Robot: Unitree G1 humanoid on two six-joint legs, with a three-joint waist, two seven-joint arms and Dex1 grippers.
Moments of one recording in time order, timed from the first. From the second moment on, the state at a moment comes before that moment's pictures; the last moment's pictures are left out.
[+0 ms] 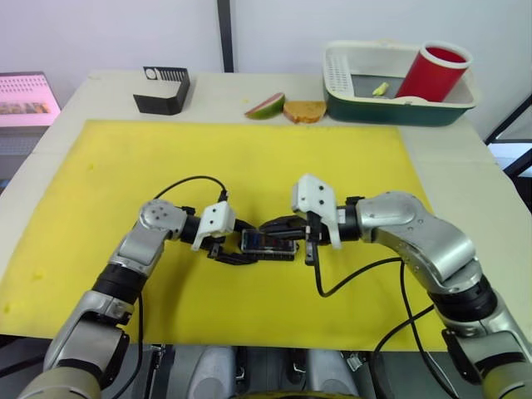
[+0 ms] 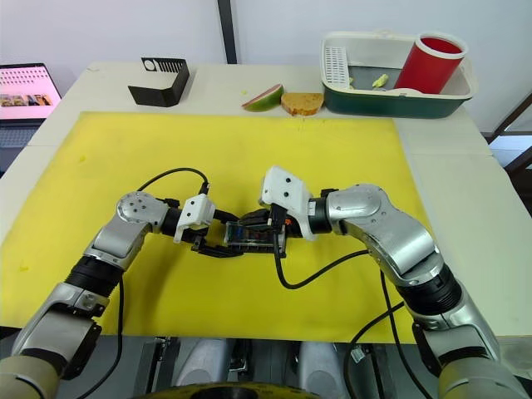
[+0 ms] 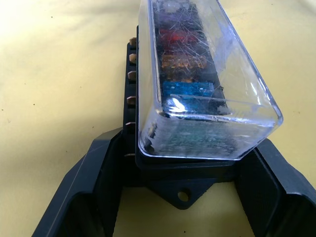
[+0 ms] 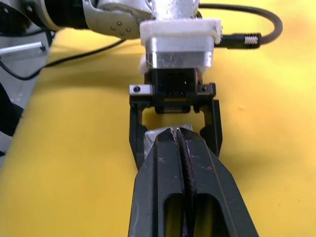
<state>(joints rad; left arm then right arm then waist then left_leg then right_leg) -0.55 0.53 -0.28 0.29 -0.19 -0.03 -1.41 -0.58 -0.62 0.28 -0.47 0.46 0.80 0.92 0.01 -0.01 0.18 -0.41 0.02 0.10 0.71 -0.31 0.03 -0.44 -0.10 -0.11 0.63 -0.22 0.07</state>
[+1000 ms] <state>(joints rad) -0.55 0.54 -0.29 0.28 -0.17 -0.03 -1.39 -0.55 -0.61 0.31 -0.33 0.39 0.74 0.93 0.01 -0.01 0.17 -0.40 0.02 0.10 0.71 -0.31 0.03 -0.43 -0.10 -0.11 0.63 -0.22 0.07</state>
